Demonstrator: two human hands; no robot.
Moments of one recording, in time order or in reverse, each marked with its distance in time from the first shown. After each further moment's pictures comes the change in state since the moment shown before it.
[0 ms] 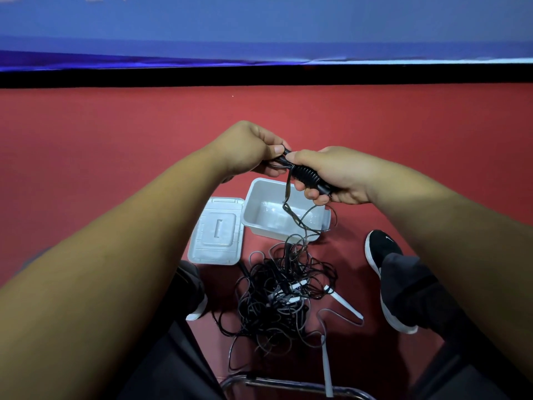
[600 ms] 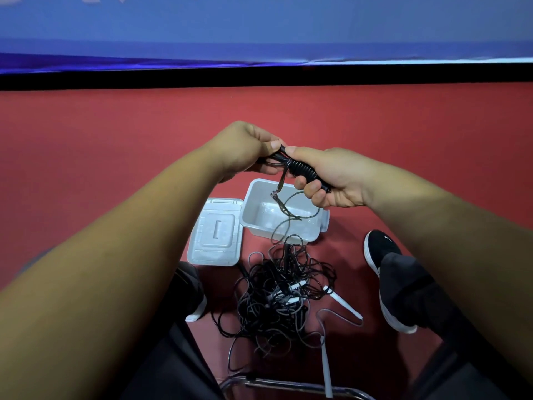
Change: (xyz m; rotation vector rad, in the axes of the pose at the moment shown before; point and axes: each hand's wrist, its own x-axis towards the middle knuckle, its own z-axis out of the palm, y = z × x) left_hand 0.003 0.001 0.000 -0.115 0.014 -0.030; right_hand -0.002 -0.001 0.000 0.171 -0.038 0.137
